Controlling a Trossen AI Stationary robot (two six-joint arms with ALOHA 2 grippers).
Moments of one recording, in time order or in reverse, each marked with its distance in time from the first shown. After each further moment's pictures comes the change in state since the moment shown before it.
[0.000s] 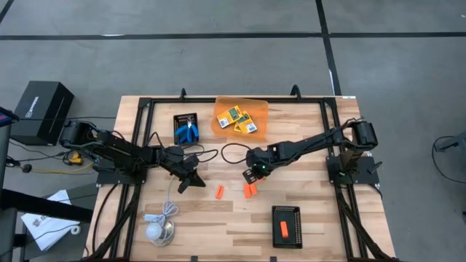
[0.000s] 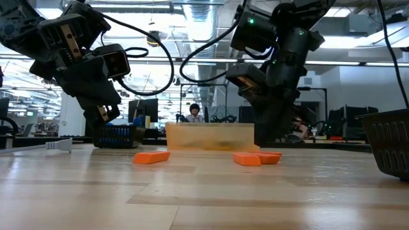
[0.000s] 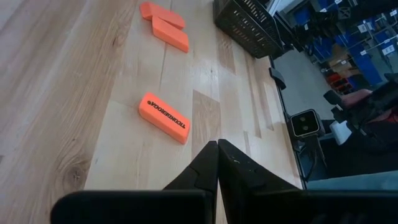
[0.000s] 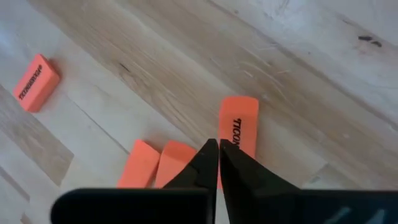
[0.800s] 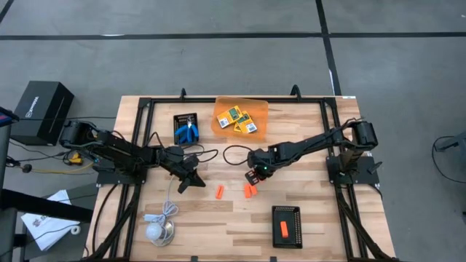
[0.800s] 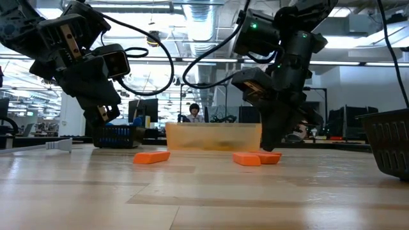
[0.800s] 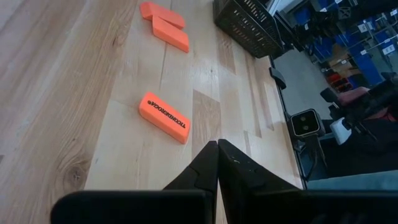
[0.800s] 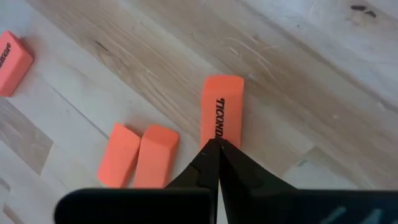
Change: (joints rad) left arm 0.000 0.000 0.000 -0.001 0.000 0.002; right arm -0.002 0.000 -0.021 -0.023 -0.026 -0.006
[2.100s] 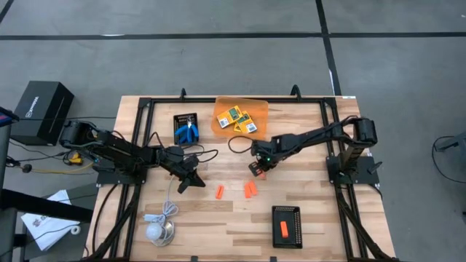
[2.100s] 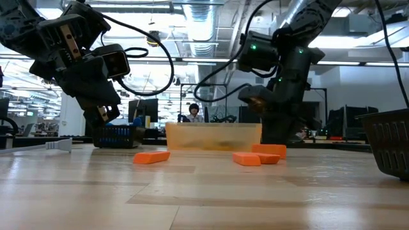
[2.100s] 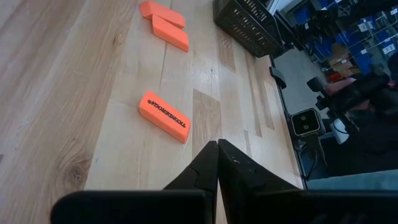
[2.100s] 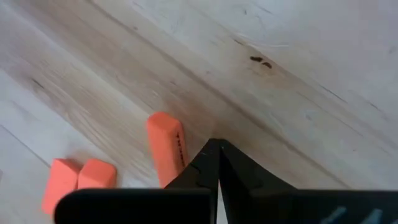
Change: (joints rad) left arm 0.000 0.001 0.000 -0.001 0.001 0.002; right arm -0.118 0.007 -0.075 -0.001 -0.021 -0.107
